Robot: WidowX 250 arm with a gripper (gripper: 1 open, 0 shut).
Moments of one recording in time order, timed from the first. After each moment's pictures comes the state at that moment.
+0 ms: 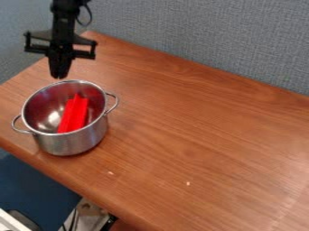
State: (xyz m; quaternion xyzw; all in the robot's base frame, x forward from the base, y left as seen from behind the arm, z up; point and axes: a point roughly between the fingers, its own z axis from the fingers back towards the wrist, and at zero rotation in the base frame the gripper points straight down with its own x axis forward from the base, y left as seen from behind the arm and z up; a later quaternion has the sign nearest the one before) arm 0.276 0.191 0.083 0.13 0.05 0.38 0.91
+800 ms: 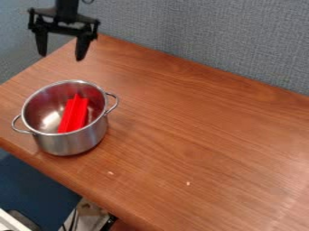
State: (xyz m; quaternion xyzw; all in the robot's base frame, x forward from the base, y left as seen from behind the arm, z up) arm 0.294 0.187 0.092 0.14 0.08 0.37 0.92
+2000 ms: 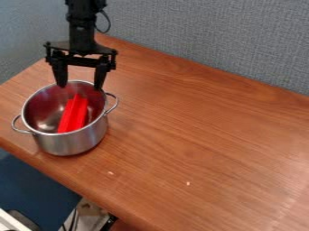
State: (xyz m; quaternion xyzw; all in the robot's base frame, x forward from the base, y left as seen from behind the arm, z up) arm 0.274 0.143 0.068 0.06 0.05 0.27 0.96
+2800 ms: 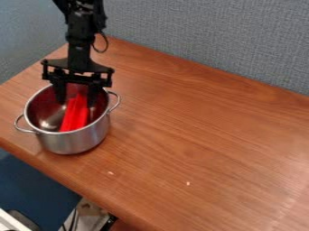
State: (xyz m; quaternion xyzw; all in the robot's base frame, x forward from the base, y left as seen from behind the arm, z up) arm 0.262 0.144 0.040 0.10 0.09 0.31 0.94
